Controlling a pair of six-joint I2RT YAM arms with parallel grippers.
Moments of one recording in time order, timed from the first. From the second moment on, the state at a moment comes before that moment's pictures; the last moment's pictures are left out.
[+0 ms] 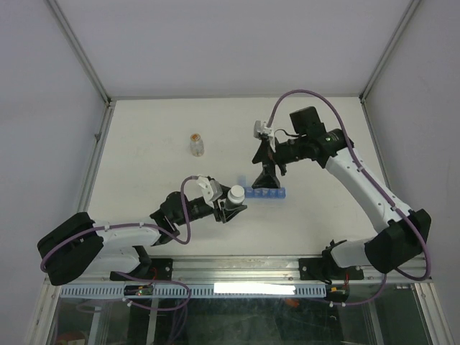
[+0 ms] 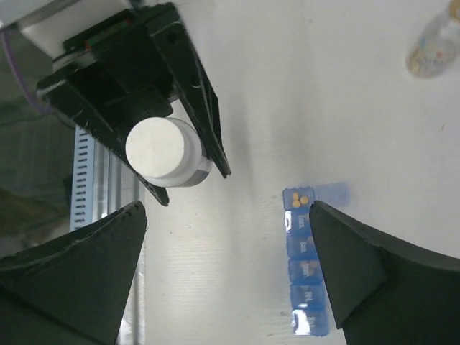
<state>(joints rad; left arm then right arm) -0.95 1.22 0.29 0.98 0.17 -0.06 0.47 1.39 1.33 -0.83 -0.91 -0.49</state>
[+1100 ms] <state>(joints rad) -0.89 1.29 0.46 0.91 0.82 -0.21 0.67 1.36 1.37 -1.21 -1.08 -1.22</state>
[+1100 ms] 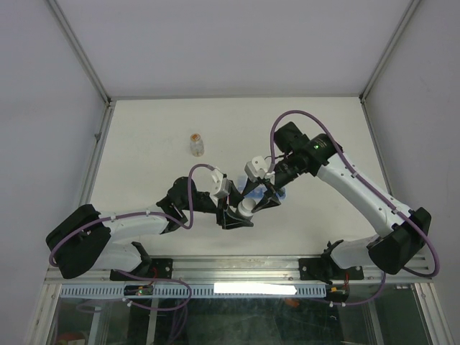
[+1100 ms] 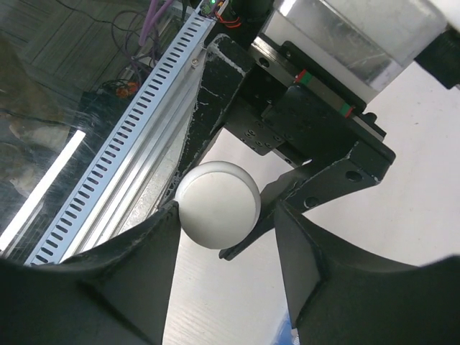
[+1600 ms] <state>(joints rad) -0.89 1.29 0.46 0.90 0.81 -0.21 0.68 1.35 1.36 -1.21 -1.08 -1.19</state>
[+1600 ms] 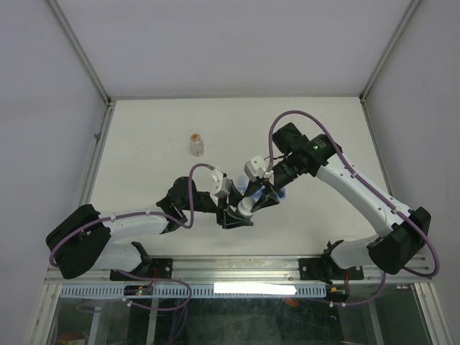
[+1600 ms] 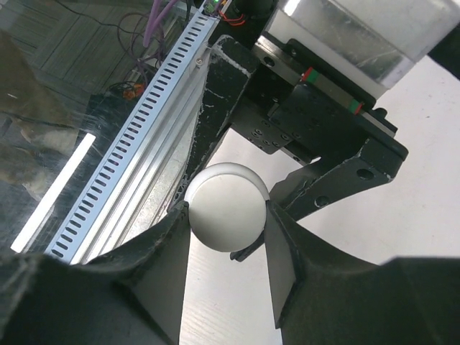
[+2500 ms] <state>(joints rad) -0.89 1.19 0.34 0.98 0.38 -0.19 0.64 1.35 1.30 -0.88 -0.94 -0.70</state>
